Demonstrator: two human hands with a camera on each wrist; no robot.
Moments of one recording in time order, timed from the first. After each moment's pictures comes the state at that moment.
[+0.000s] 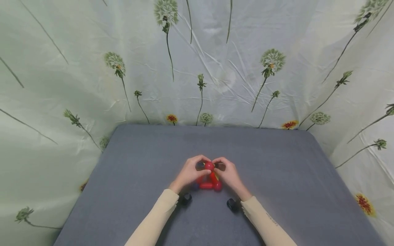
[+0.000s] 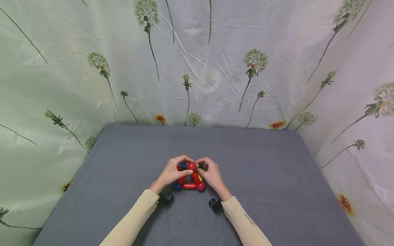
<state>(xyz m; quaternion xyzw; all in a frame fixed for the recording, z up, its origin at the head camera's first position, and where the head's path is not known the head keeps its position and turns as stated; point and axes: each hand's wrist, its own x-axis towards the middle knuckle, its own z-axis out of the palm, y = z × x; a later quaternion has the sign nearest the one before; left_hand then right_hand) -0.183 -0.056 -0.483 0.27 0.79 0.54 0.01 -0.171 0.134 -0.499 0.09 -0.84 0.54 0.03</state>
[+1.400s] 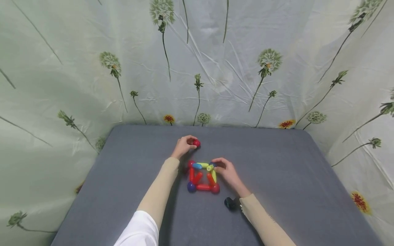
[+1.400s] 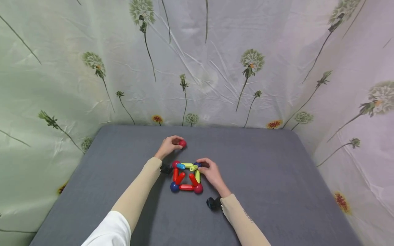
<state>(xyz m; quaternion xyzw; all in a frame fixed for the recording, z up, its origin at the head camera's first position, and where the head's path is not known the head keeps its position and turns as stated) -0.292 -0.067 -0.496 0.07 0.86 0.51 0.05 -0.185 0.145 -0.517 0.03 -0.78 0.62 -0.05</state>
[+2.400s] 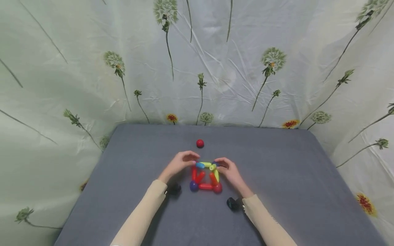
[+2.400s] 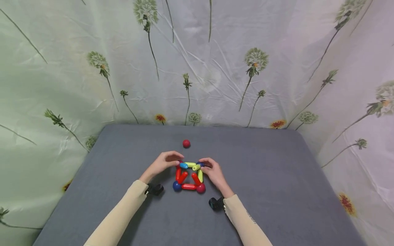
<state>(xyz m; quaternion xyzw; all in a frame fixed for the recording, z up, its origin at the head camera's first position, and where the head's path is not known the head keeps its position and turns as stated) -0.220 -0.101 -0.494 0.23 0.78 0.57 0.11 -0.184 0.145 -0.521 0.04 -0.77 0.63 -0.05</state>
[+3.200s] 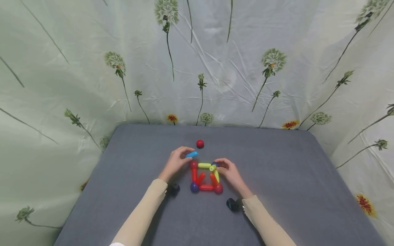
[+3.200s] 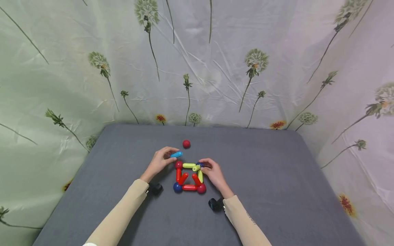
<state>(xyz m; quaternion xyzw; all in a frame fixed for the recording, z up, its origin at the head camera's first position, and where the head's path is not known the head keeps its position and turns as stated) -0.226 -0.106 -0.502 0.18 0.84 0.52 -0.03 -0.179 0.146 -0.518 0.04 -0.77 0.64 -0.06</state>
